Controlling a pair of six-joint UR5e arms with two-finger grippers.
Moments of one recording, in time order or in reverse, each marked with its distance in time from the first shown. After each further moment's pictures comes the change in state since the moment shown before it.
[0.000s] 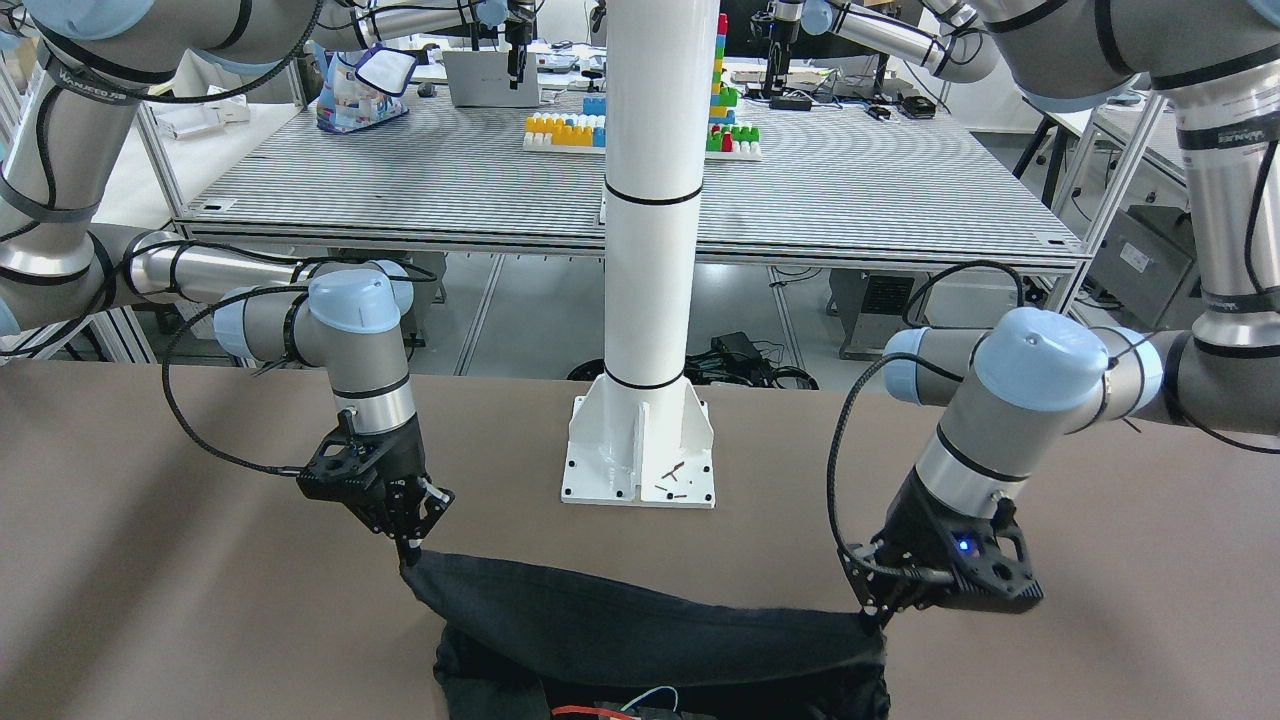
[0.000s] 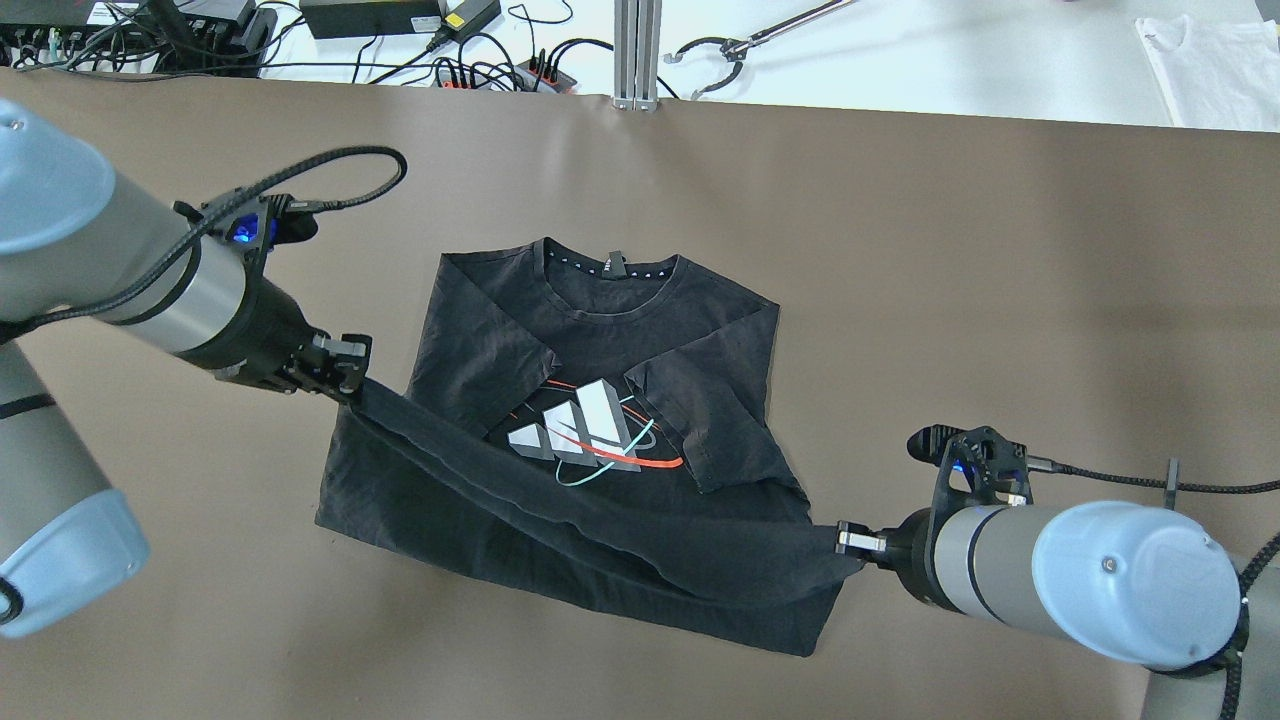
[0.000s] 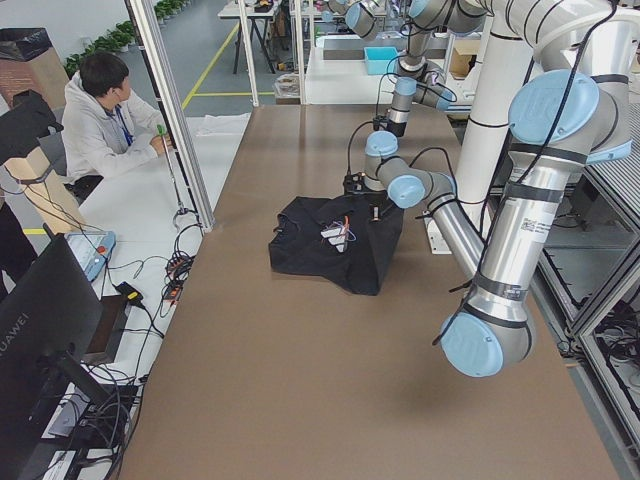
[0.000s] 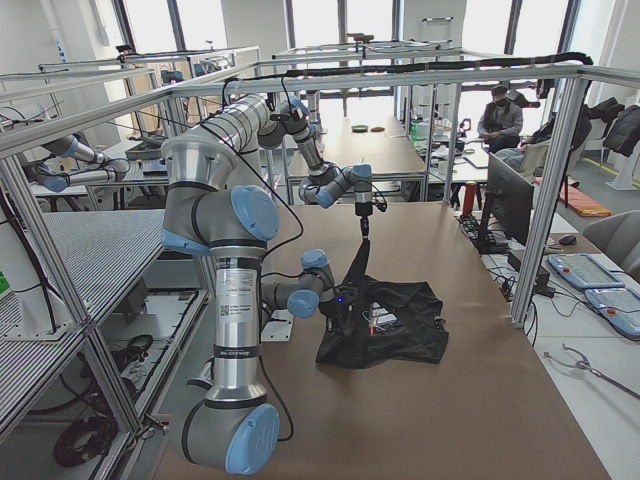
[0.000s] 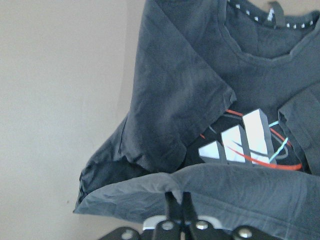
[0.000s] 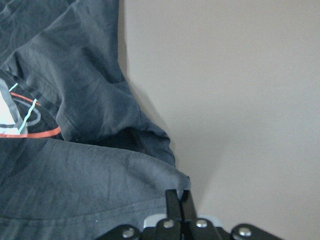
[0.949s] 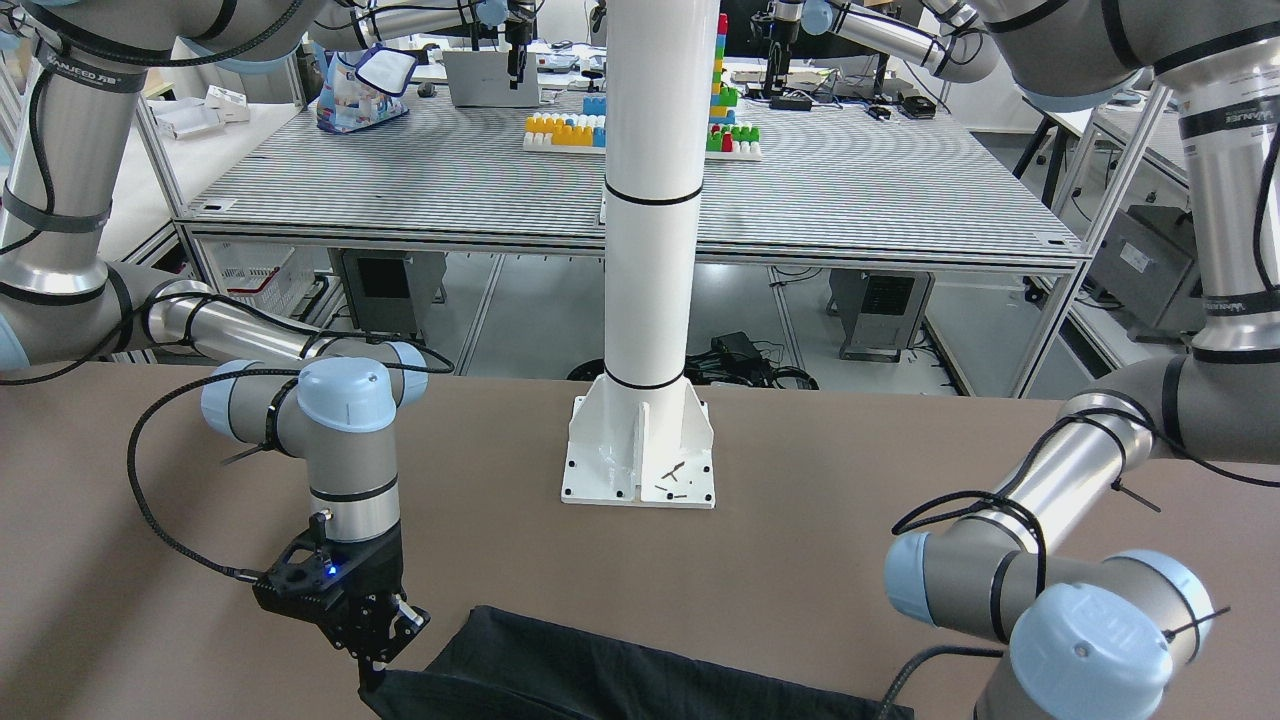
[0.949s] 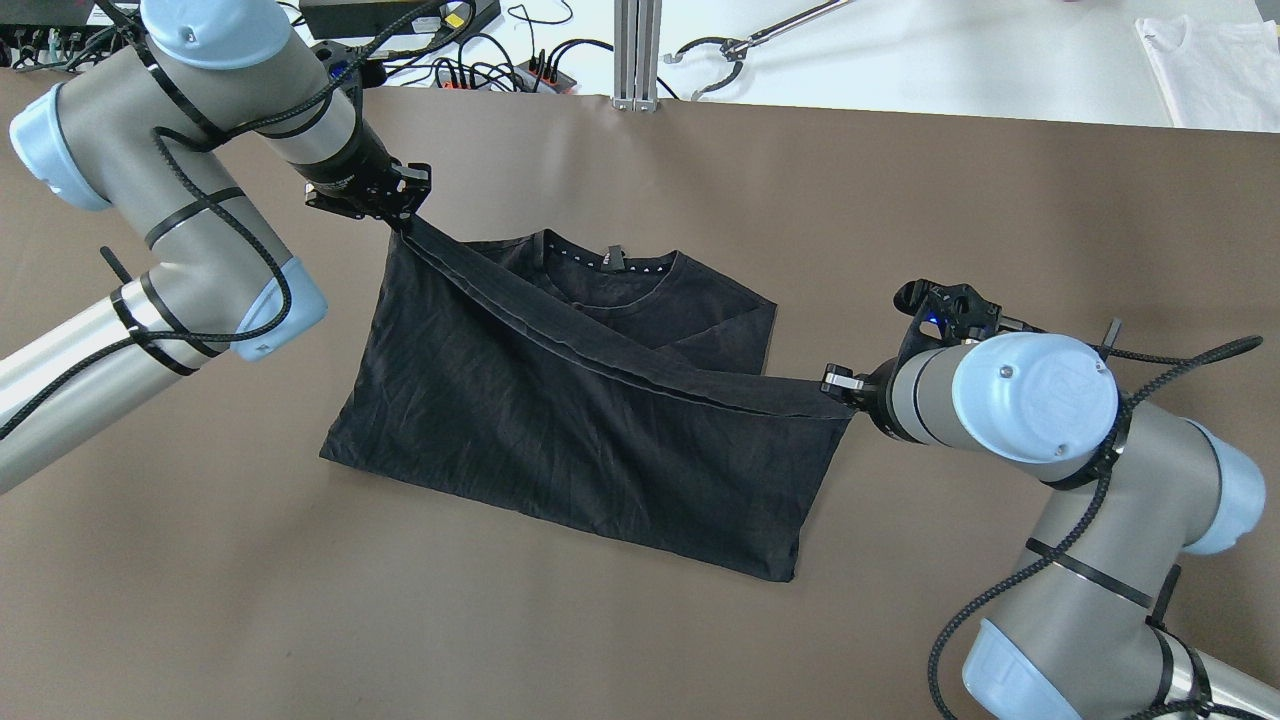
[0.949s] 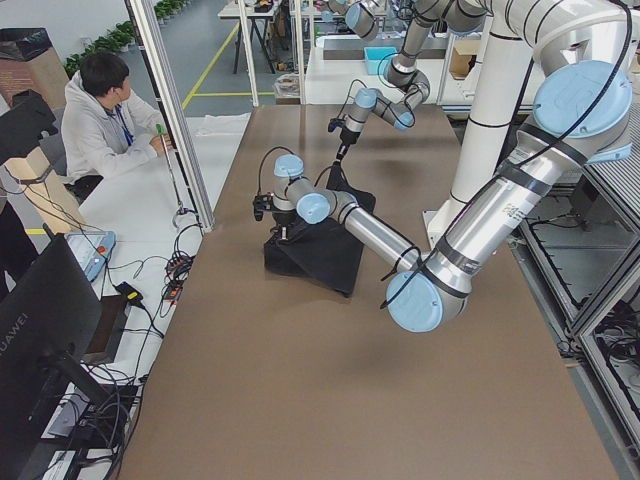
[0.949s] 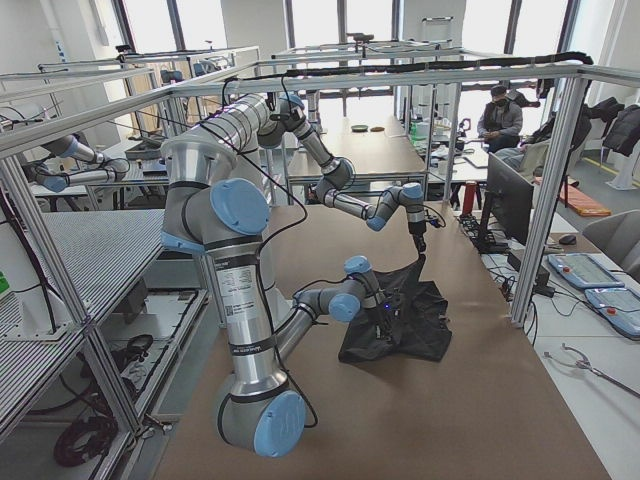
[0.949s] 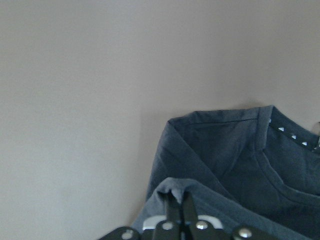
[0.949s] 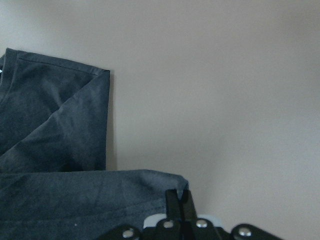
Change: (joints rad) left arm -0.094 -0.223 0.624 -0.352 0.059 0.075; right arm 0.162 0.197 -0.273 0.021 -0.009 -0.048
